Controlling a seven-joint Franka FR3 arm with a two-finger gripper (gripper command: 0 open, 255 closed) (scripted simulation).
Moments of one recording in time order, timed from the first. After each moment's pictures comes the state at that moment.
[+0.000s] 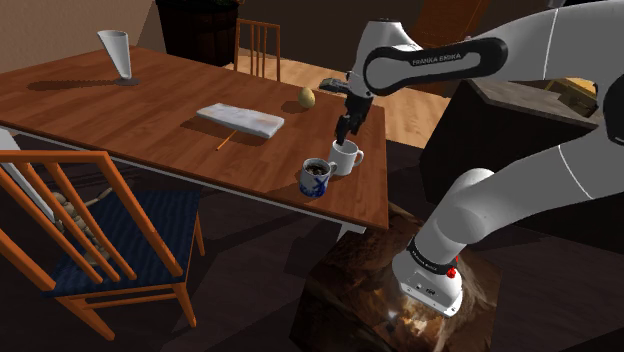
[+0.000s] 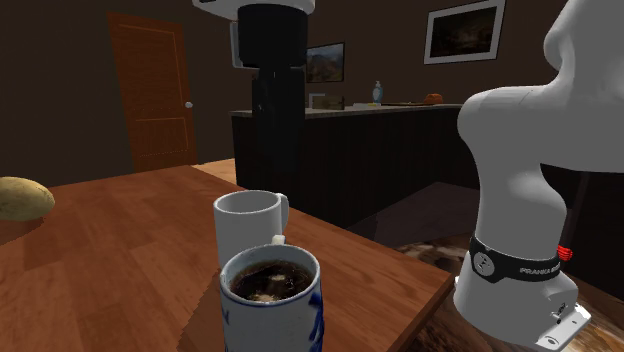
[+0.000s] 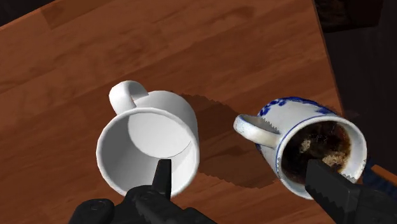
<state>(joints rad) -0.04 -0.53 -0.06 -2.54 -0.05 2.05 -0.10</state>
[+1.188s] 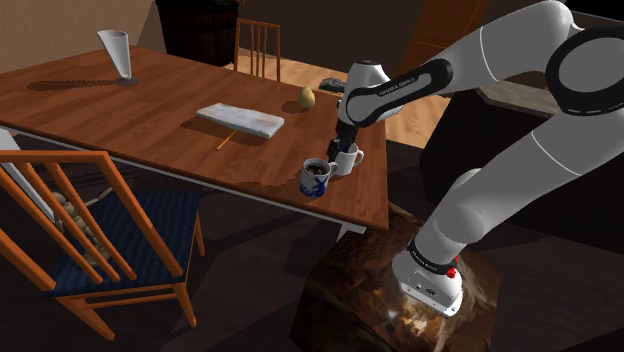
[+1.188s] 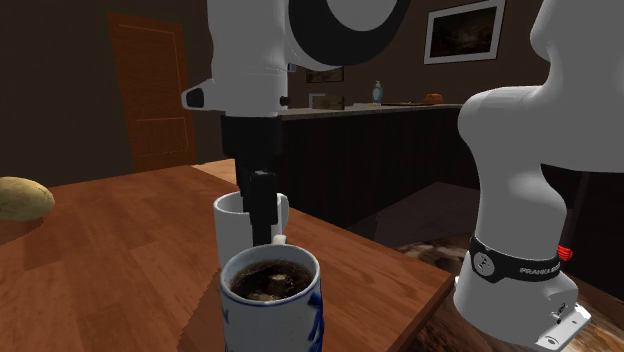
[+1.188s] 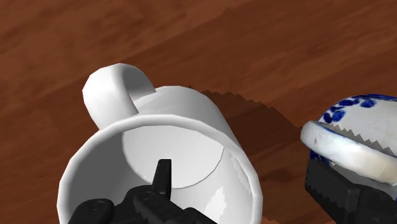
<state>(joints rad) -0.06 -0.29 -0.12 -2.62 -0.05 2.36 -0.17</state>
